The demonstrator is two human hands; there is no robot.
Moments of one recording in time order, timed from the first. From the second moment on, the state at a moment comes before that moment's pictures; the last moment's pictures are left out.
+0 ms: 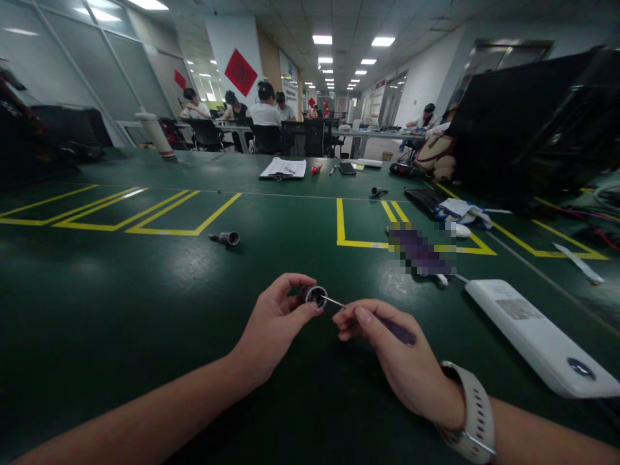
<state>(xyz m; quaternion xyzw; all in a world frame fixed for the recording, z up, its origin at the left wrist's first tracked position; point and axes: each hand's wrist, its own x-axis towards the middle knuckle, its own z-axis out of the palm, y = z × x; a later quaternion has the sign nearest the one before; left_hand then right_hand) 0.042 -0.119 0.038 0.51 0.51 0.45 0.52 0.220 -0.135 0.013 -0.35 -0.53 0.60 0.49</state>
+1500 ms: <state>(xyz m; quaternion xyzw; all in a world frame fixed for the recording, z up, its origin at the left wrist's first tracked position) 0.044 -0.119 0.036 0.50 0.51 0.48 0.51 0.217 -0.141 0.026 -0.34 -0.71 0.40 0.47</state>
